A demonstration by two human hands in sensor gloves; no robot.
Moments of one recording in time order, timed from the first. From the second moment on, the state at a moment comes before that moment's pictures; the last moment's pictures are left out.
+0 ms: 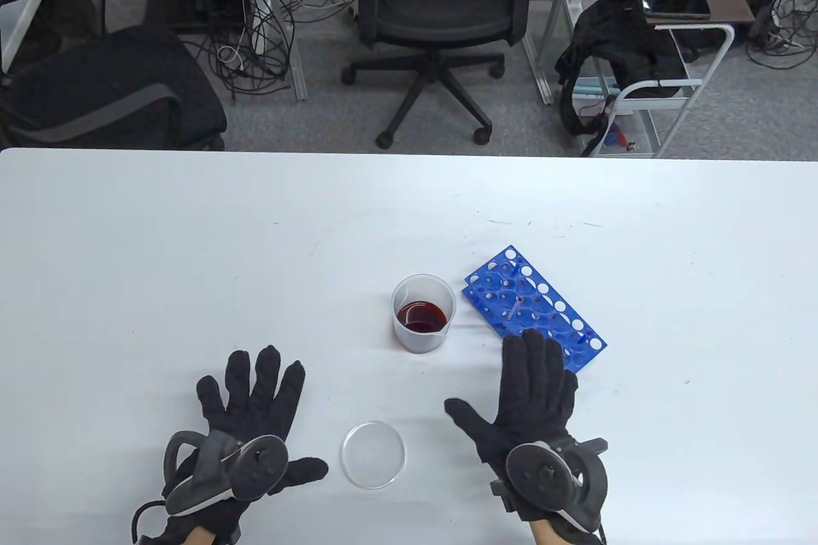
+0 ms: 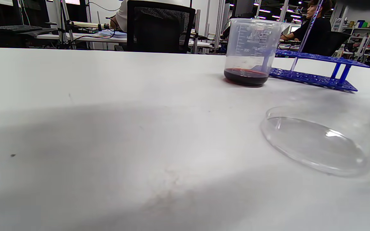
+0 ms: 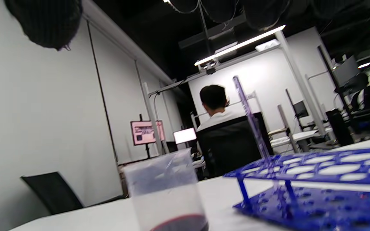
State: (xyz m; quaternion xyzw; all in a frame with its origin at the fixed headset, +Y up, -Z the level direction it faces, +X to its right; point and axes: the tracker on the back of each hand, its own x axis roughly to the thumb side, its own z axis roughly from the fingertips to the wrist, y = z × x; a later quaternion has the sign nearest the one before) left_hand -0.217 -0.711 -0.123 -0.07 -0.18 0.02 0.98; right_hand 0.142 -0.679 -0.138 0.07 -0.23 0.95 0.22
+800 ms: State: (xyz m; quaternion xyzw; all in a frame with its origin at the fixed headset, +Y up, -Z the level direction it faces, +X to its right) left_hand -0.224 -0.709 -0.122 -0.07 -0.17 0.03 0.98; right_hand 0.153 -0.682 -0.241 -0.02 -0.25 0.96 0.09
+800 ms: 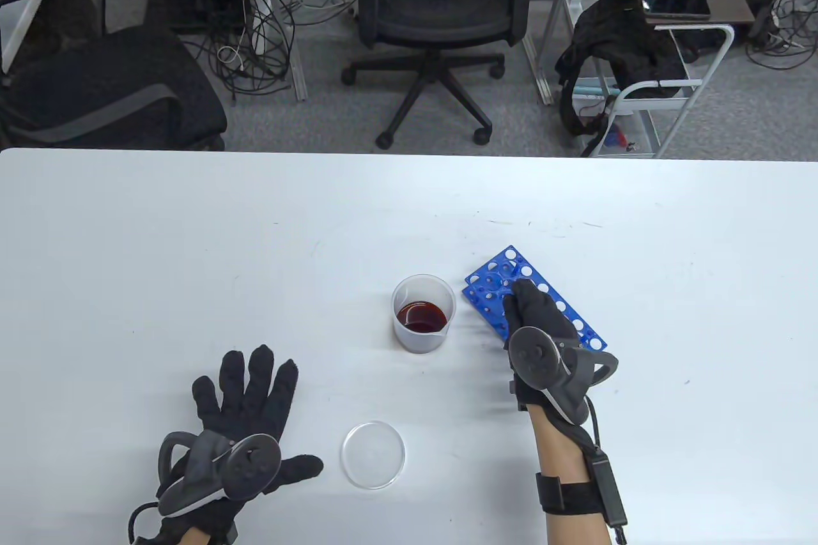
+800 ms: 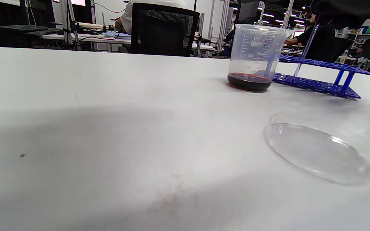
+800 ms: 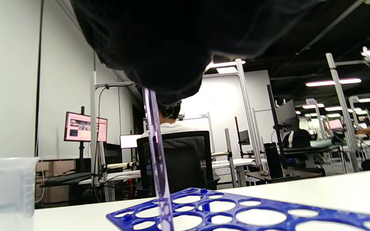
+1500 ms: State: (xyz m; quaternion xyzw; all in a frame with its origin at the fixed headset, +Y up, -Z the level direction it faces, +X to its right) left_hand -0.223 -0.710 -0.119 -0.07 -0.19 0.04 0.98; right_hand 0.140 -0.609 -0.177 0.05 -0.34 0.93 0.11
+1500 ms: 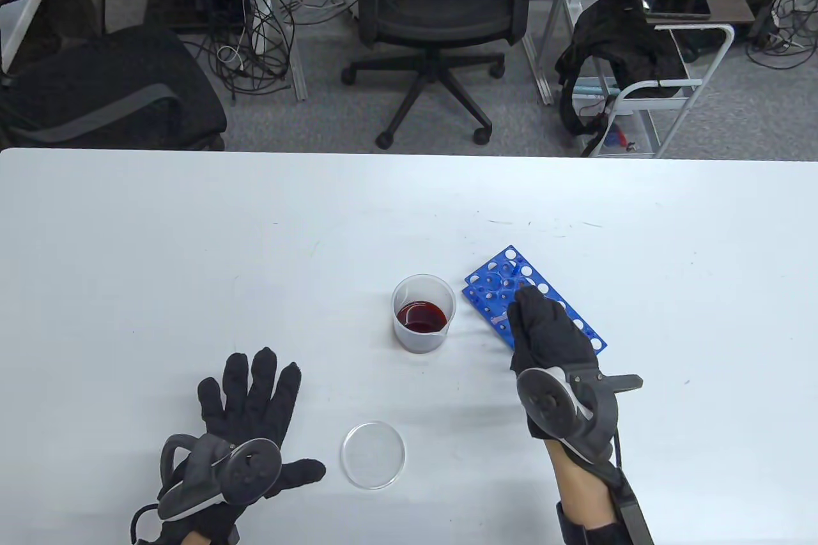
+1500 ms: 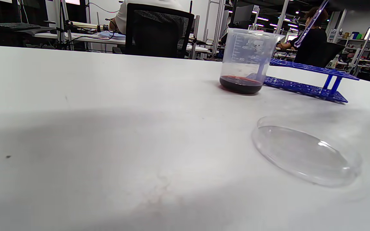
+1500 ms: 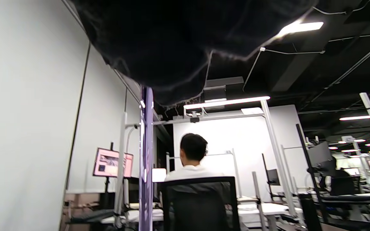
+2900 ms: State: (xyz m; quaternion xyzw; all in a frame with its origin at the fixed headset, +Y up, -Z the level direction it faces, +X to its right) left_hand -0.197 -0.684 -0.066 0.22 -0.25 0.11 0.94; right_hand -0.003 -0.682 -0.076 0.29 -0.25 0.86 0.34
